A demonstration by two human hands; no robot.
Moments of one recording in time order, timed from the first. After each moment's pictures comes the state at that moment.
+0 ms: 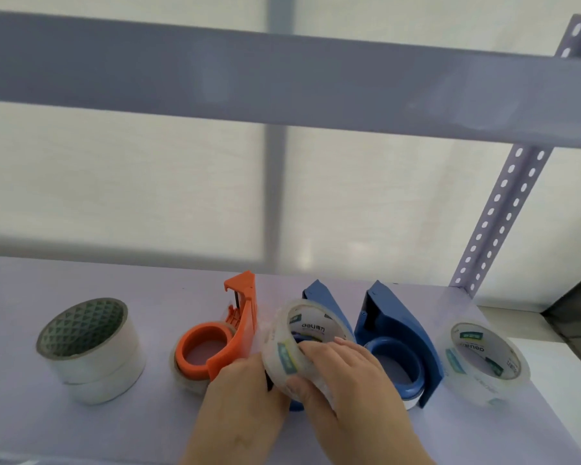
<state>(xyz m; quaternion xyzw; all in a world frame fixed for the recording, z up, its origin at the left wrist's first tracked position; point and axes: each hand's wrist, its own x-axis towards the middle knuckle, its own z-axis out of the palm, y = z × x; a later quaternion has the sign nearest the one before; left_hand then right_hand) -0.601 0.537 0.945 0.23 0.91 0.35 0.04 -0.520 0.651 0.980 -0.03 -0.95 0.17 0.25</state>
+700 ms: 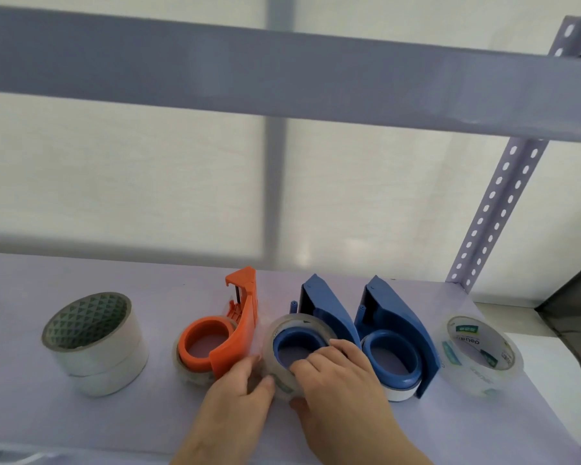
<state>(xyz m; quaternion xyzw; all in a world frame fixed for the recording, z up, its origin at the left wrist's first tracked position) -0.593 0.517 0.941 0.08 0.79 0.55 0.24 -0.527 0.647 0.960 -0.05 -0.99 0.03 0.09</state>
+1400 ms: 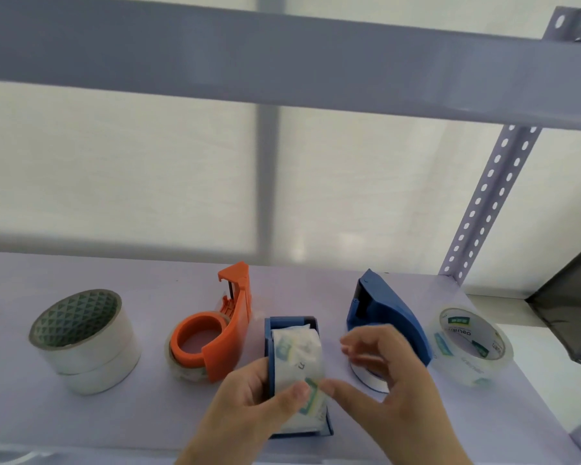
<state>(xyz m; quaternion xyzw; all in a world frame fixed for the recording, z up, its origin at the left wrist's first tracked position) -0.580 0.519 0.956 0.21 0.61 0.69 0.33 -0.483 0.676 0.977 -0.10 -0.85 0.46 0.25</state>
